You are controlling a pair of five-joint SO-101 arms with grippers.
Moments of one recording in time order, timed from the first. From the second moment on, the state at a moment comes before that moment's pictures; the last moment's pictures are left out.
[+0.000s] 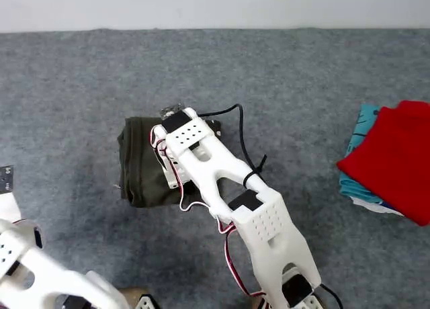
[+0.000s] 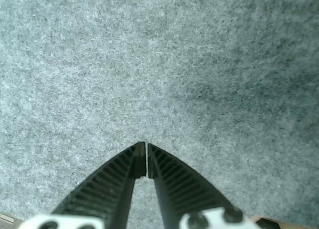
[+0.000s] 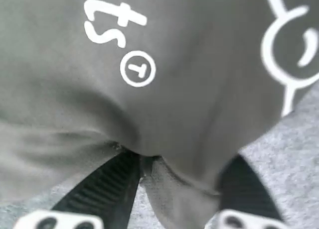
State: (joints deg) left arm -62.4 -40.9 54.9 75.6 -33.8; right arm -40.1 45.5 -29.7 93.1 -18.8
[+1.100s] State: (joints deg) left arm -62.4 -40.9 54.9 75.6 -33.8; right arm -4.7 38.4 -31.4 88.9 86.1
